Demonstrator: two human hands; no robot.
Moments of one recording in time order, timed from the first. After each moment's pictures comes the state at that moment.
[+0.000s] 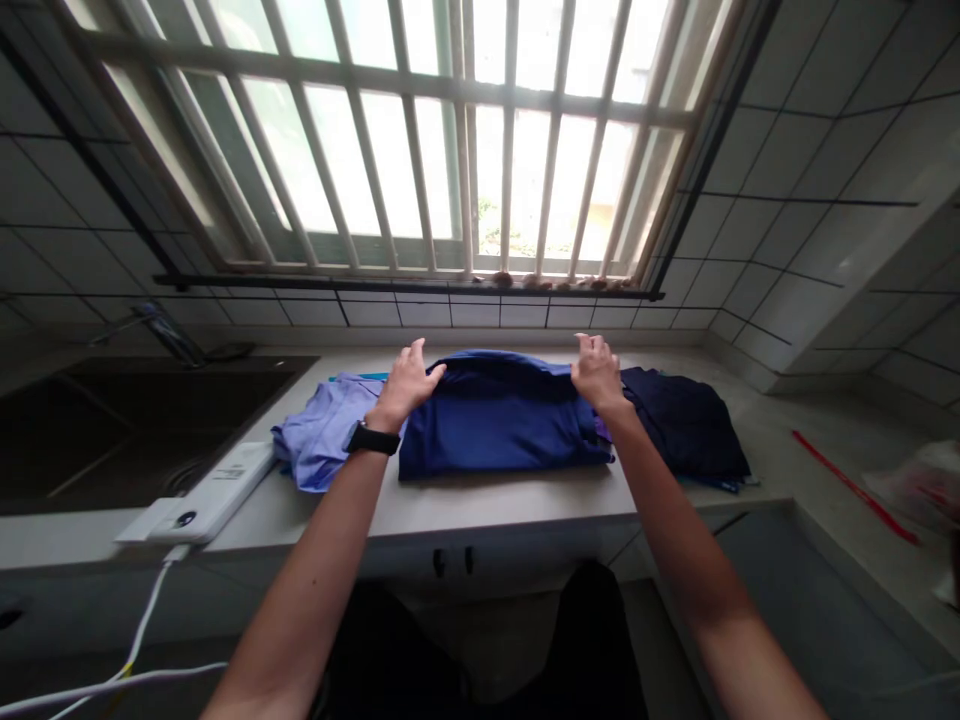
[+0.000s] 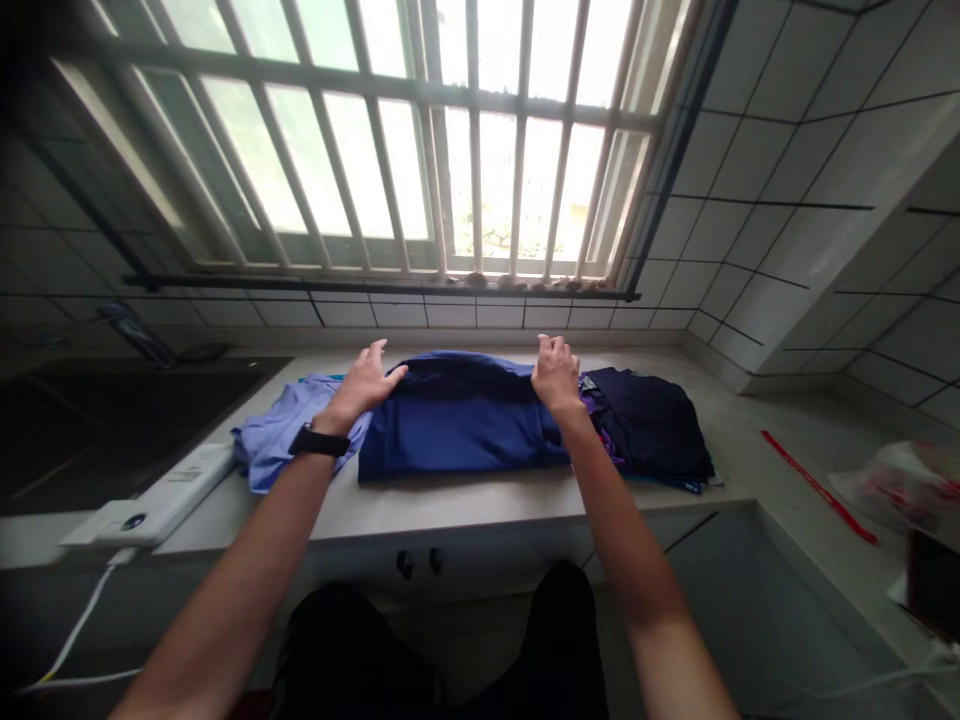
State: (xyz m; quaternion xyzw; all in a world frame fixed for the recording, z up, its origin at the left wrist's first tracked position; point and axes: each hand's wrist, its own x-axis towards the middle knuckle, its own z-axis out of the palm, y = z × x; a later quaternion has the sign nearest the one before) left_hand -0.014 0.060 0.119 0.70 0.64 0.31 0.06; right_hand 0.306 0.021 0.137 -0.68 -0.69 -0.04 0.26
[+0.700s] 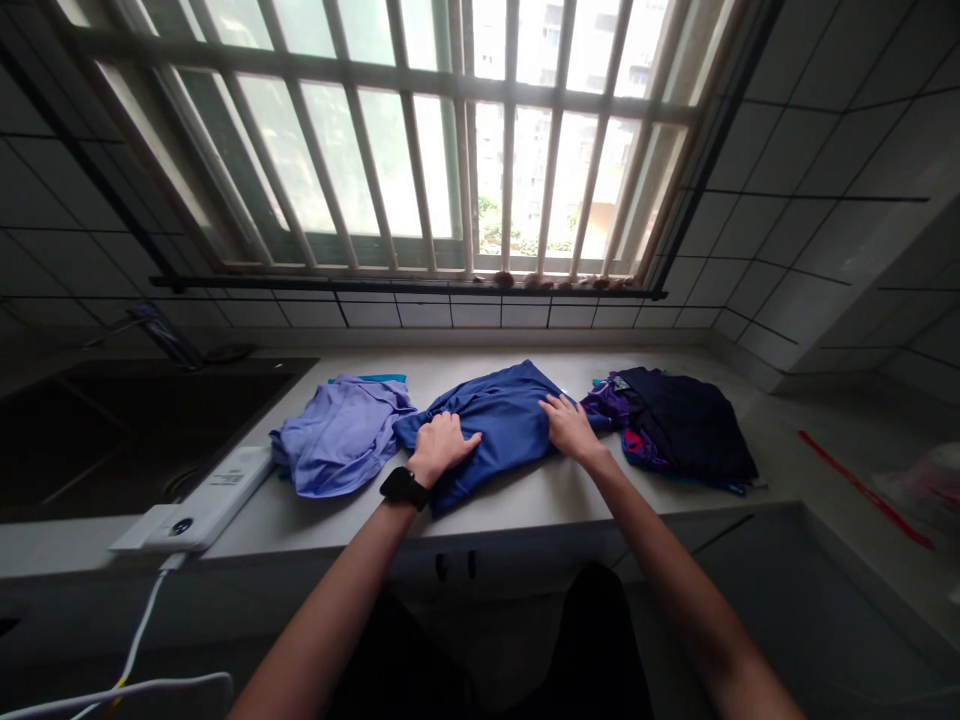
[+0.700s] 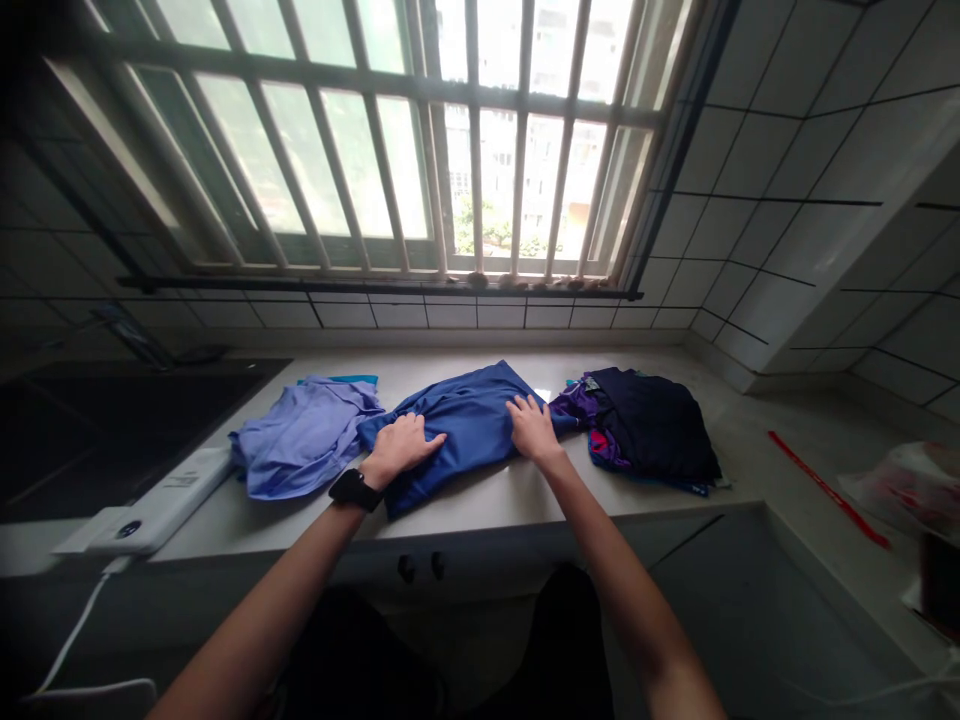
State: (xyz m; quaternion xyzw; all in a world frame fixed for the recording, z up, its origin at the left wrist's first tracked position) left_hand 0.030 0.009 0.041 0.77 0.64 0.01 -0.01; right_hand 0.274 -0.006 0.049 -0.65 -0.75 0.04 0.07
